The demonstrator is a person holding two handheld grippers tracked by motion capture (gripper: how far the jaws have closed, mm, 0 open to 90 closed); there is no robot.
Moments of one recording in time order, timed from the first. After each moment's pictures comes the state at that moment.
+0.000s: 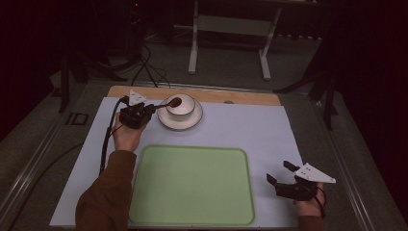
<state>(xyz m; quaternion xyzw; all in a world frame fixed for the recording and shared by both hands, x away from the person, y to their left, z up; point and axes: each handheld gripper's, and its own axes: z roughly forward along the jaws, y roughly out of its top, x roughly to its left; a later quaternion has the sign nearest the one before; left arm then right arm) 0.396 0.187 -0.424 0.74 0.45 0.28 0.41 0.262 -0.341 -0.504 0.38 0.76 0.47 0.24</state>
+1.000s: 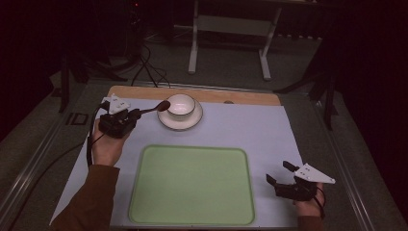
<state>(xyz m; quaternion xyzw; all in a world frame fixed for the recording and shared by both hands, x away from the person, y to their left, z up) 0.334 0.209 -0.388 0.74 0.45 0.30 0.40 0.261 -0.338 -0.503 0.38 0.76 0.47 0.24</state>
